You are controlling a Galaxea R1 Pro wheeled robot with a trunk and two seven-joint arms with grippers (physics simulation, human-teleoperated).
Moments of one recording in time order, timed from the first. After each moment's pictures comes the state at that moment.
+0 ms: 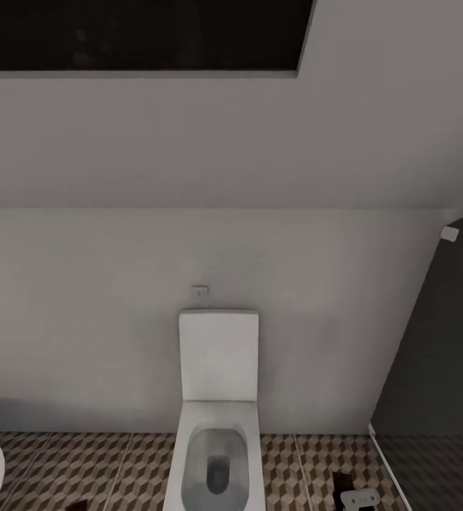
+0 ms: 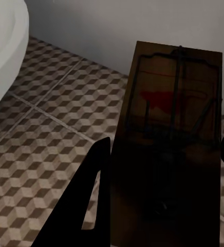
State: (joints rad) left arm -0.29 0.08 -0.58 -0.02 0.96 -0.72 0.25; right arm -0.41 -0.05 0.11 0.07 0.02 -0.66 -0.07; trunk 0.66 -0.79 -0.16
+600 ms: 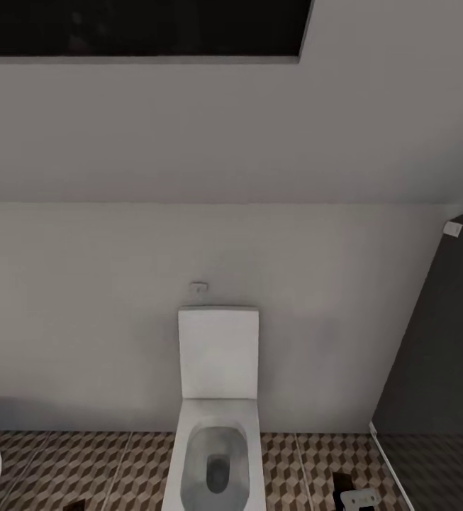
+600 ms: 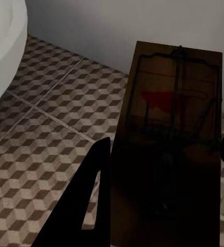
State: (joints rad) left arm -0.29 0.08 -0.58 -0.02 0.96 -0.72 0.25; right arm -0.41 -0.05 0.11 0.07 0.02 -0.66 -0.07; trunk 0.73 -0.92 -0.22
